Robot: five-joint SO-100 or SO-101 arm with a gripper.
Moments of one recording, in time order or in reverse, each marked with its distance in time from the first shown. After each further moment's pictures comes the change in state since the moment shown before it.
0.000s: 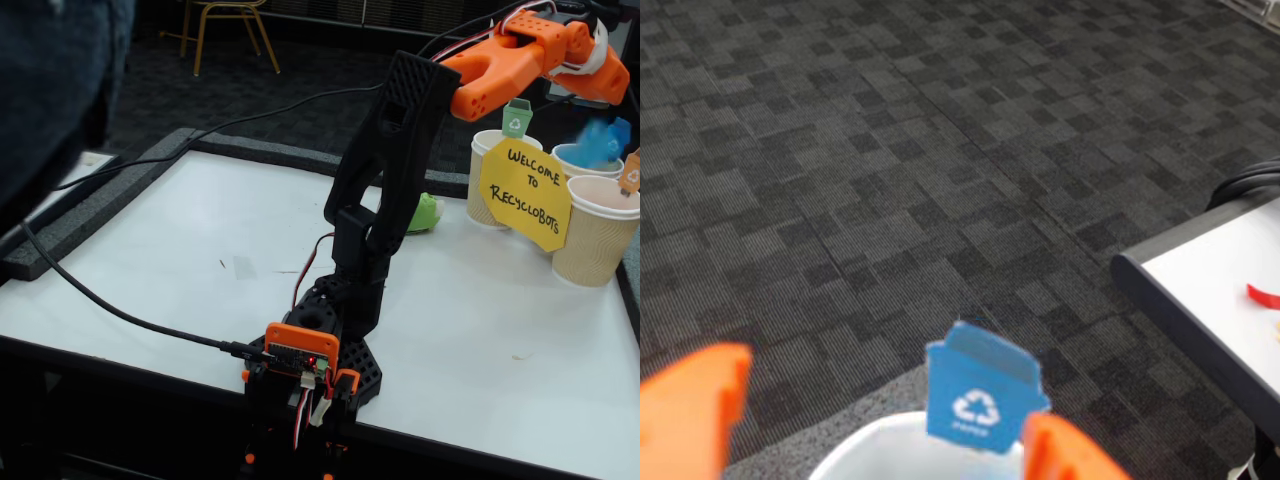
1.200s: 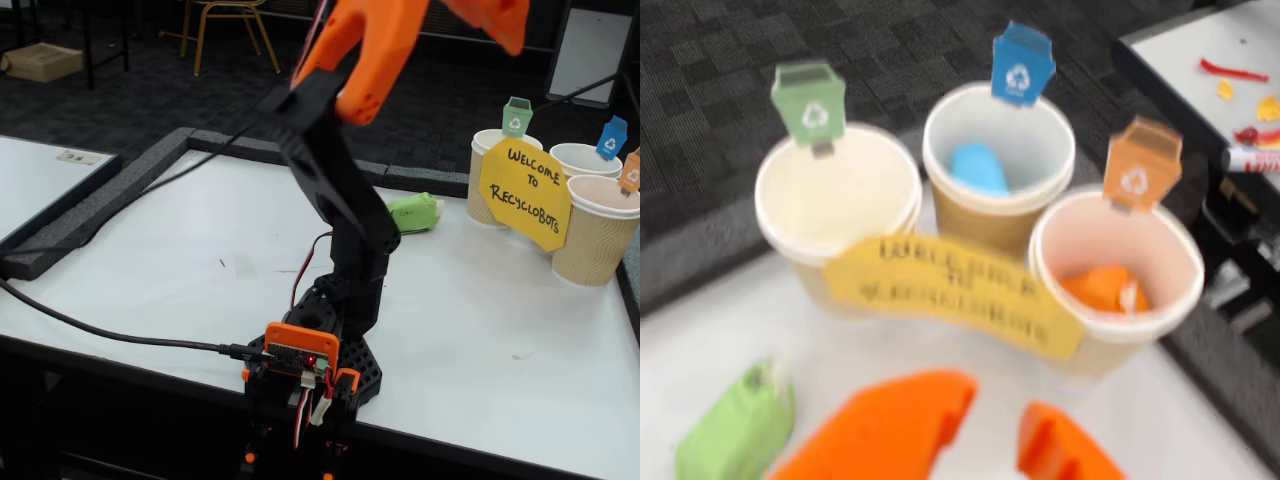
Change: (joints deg) arm -2.8 58.8 18.7 52.6 12.4
